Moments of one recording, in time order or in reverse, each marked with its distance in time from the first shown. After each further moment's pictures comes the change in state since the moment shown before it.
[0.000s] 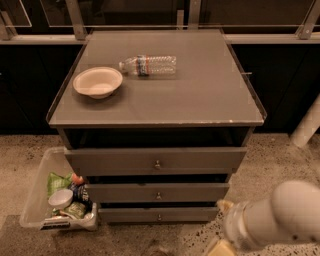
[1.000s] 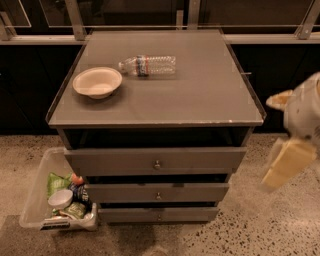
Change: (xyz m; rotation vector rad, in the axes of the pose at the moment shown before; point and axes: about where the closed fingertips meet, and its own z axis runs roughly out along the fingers) arm -0.118 -0.066 -0.244 0.240 0.197 -0.289
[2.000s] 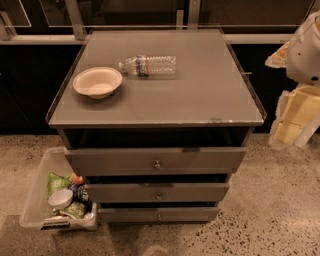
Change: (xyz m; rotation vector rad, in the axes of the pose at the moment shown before) arm -0.025 -0.046 -0.044 0.000 0.091 -0.108
